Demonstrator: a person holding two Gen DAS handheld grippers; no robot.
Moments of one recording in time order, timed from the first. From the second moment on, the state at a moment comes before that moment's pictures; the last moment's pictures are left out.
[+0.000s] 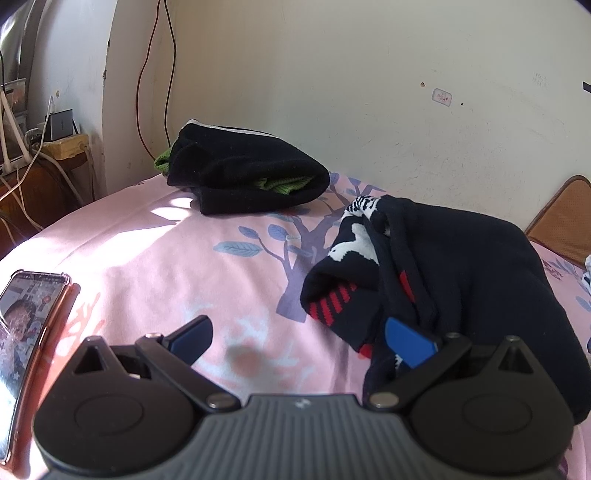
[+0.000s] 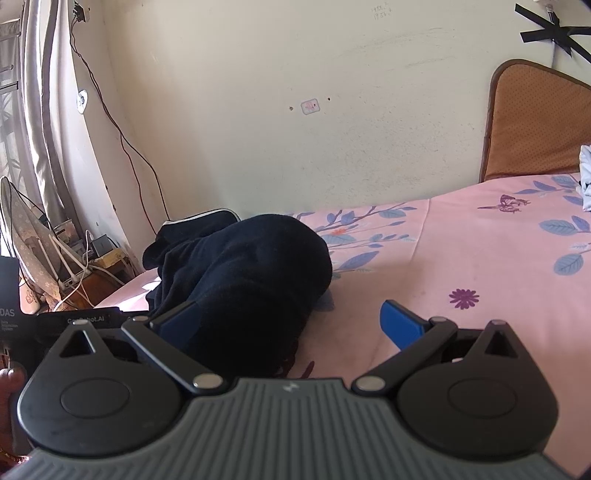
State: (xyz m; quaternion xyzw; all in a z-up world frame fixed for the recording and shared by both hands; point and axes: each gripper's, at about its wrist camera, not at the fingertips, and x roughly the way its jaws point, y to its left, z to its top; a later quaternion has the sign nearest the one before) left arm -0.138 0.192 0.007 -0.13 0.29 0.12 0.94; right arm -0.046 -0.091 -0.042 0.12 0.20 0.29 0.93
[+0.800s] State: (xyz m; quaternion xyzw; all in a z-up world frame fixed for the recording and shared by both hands) left arm -0.089 0.212 -0.003 -0.28 0.36 -0.13 0.88; right arm 0.020 -0.084 -0.044 0.23 0.34 0.36 0.84
